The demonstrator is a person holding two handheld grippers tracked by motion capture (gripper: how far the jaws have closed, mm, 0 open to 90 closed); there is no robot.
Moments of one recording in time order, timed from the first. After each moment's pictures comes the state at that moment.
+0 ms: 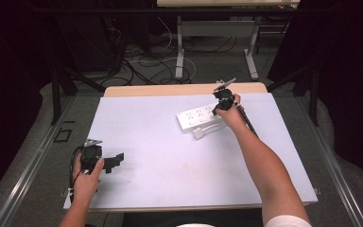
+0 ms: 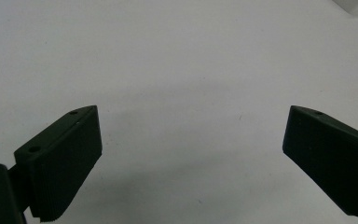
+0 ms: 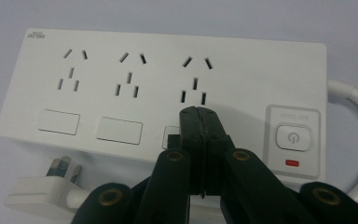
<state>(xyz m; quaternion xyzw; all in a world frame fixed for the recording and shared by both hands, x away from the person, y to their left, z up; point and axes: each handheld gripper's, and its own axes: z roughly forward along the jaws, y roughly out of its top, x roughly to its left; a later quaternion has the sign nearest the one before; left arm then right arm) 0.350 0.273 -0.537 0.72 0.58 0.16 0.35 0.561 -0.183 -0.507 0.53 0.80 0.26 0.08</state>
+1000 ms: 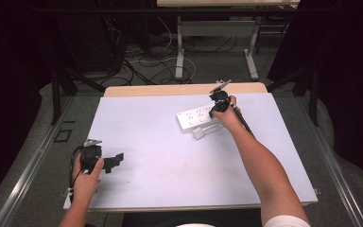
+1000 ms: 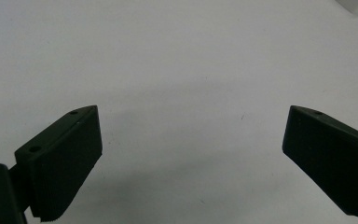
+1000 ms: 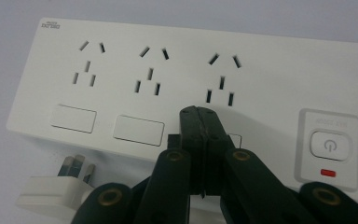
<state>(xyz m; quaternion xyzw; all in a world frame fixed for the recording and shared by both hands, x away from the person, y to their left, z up) 0.350 0.274 -0.536 0.72 0.58 0.16 0.35 0.559 -0.170 -0.510 0.53 0.81 0.25 0.07</state>
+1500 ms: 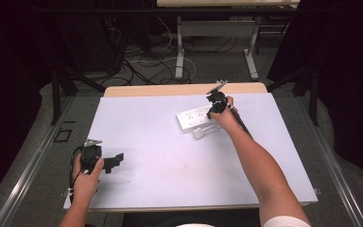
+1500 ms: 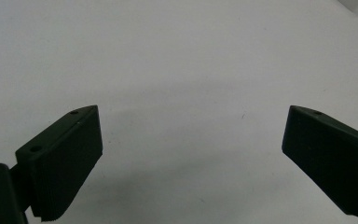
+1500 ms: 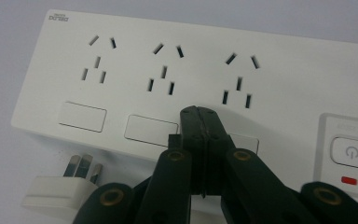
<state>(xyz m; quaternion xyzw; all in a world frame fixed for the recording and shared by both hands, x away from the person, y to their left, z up) 0.350 0.274 -0.537 0.72 0.58 0.16 0.35 0.557 -0.161 -0.514 0.52 0.82 0.25 0.07</state>
